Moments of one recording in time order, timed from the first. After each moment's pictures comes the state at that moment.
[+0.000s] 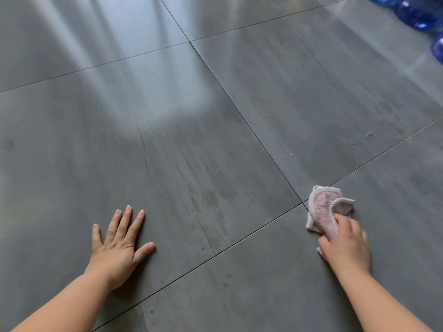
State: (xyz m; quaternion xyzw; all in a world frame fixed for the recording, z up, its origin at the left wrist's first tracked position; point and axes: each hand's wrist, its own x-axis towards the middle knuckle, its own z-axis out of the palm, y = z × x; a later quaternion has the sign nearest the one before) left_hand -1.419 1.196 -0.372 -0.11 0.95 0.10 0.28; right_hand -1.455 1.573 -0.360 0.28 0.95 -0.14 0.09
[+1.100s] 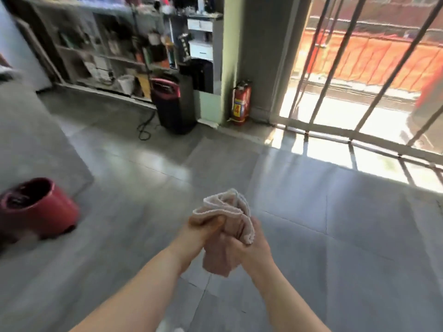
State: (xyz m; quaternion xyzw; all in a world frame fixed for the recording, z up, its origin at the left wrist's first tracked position) left_hand -1.172 1.150 0.428 -0.33 0.61 0.68 -0.24; right_hand -1.269 1.234 0.408 -0.28 0.68 -0.56 0.38
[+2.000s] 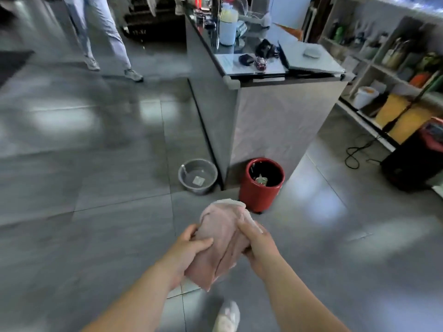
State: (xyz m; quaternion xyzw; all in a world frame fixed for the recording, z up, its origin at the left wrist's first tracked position) left_hand -0.497 0.891 0.362 -0.63 0.22 0.60 -0.44; right_hand -0.639 0.832 0.357 -0.32 0.54 -0.30 0.72
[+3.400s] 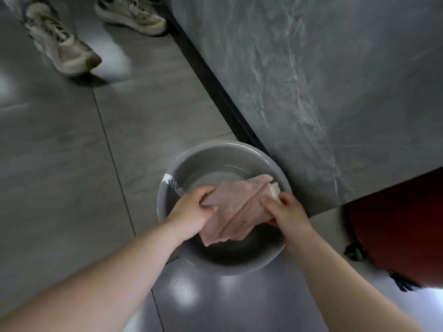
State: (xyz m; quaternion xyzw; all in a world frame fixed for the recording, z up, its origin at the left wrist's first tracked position) left_hand -0.151 0.297 -0.261 -0.67 0.53 0.49 -0.19; right_hand -0.326 0.287 -0.256 -0.31 0.72 -0.29 0.55
